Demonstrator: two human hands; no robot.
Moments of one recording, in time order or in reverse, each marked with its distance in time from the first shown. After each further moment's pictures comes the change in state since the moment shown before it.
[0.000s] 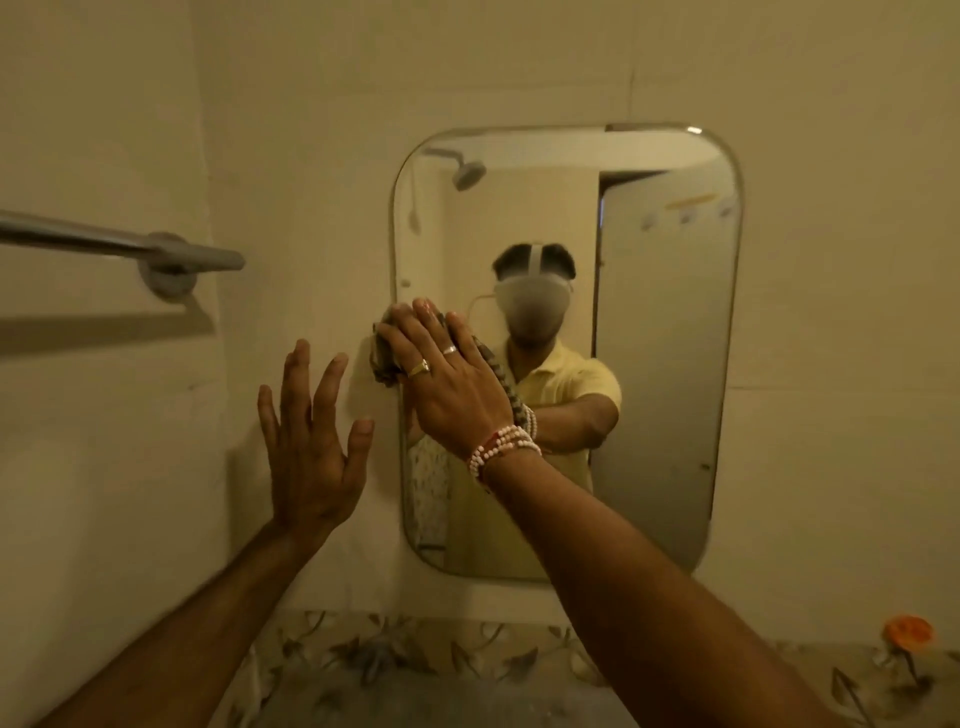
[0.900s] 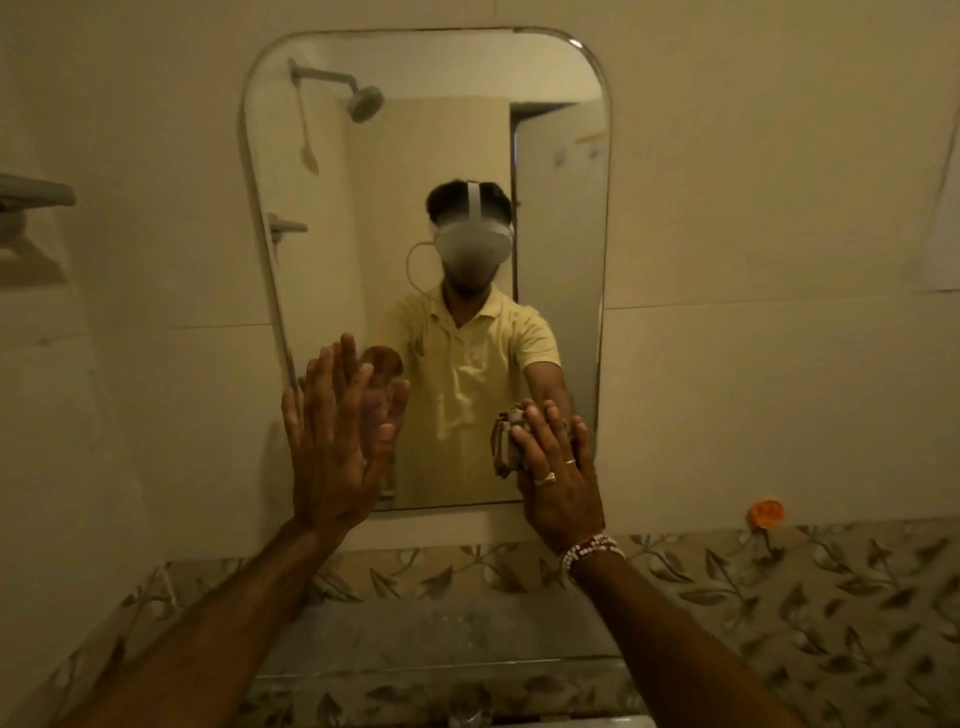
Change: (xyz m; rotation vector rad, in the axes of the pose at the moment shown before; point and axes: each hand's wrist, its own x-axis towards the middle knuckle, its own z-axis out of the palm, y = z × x) left_hand -0.073 0.089 0.059 -0.089 -0.161 0.065; right_hand -0.285 0.075 -0.036 -0.024 0.027 0.340
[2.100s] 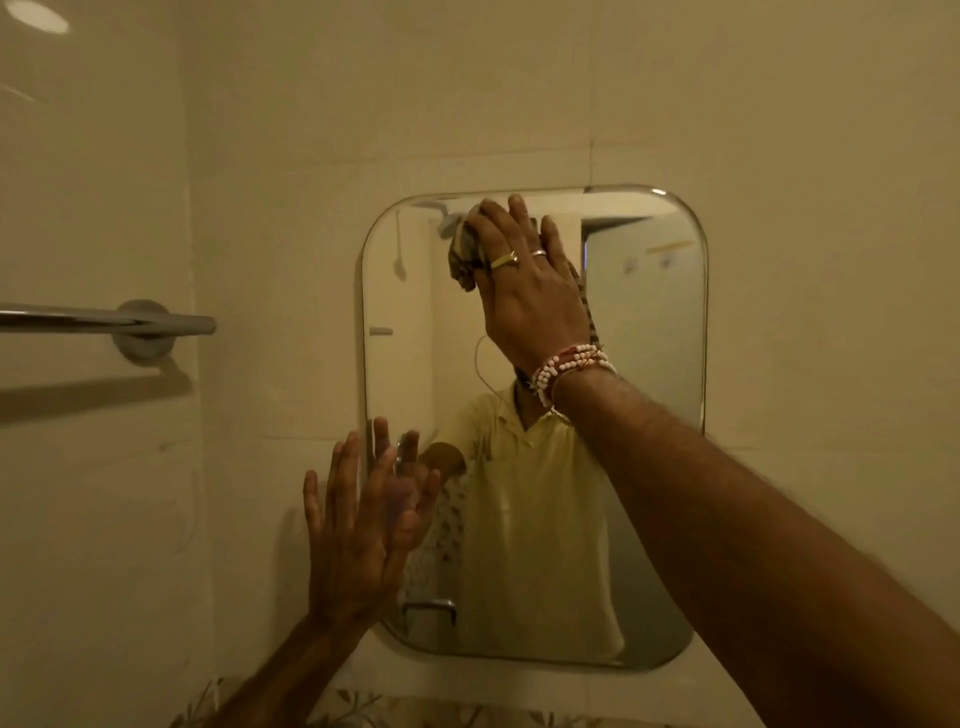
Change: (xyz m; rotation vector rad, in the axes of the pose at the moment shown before) left_hand 0.037 -0.042 -0.023 0.176 0.090 -0.025; right_hand 0.357 -0.072 -0.050 0.089 0.171 -0.172
